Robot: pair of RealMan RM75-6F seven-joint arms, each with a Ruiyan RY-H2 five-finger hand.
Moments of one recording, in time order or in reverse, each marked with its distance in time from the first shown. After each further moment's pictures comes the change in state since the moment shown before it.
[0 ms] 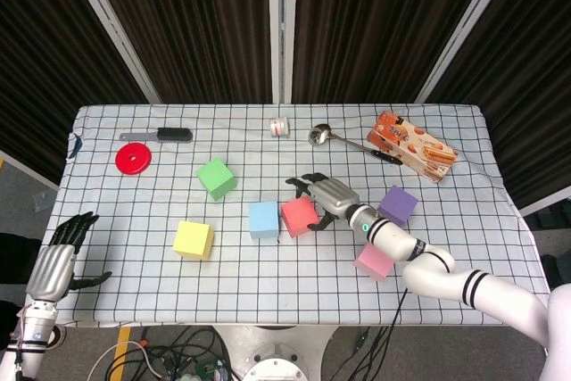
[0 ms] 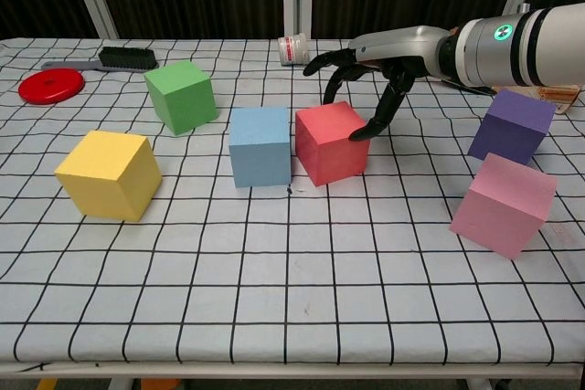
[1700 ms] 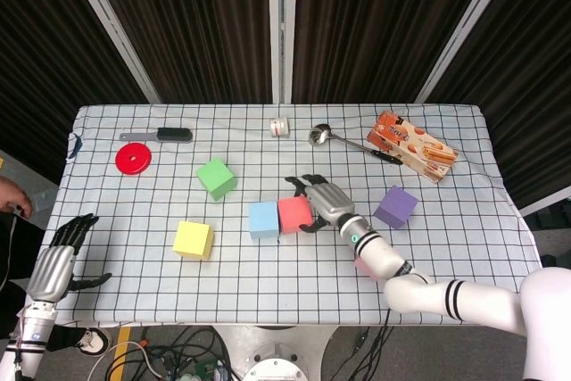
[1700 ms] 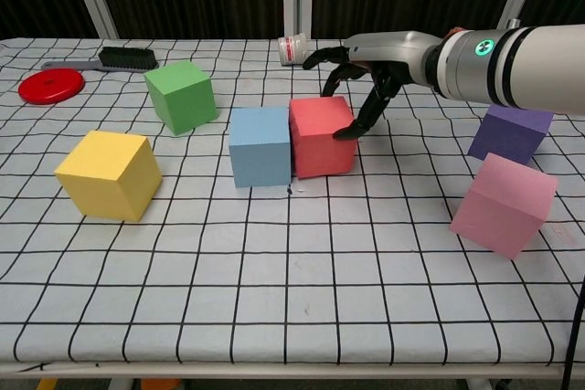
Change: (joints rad) left arm -0.002 -0.015 0.008 0.047 0.005 -0.006 -0.062; right arm 0.122 -0.015 -0.189 -0.180 0.565 0.362 -0.360
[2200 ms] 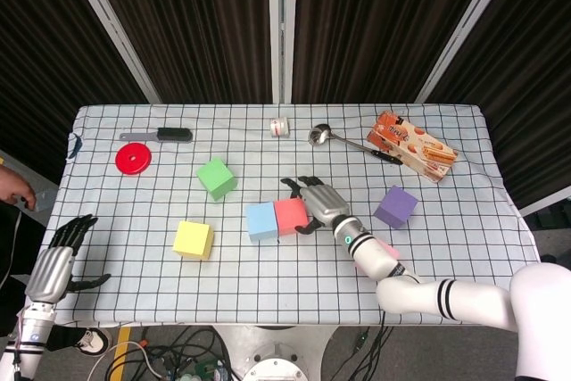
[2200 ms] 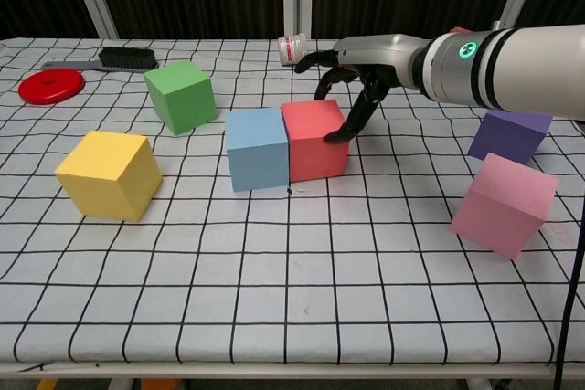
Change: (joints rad) left arm 0.004 -0.004 0.004 0.014 0.003 0.004 -0.016; right arm 0.041 -0.017 -0.015 -0.011 0.080 0.028 -0.048
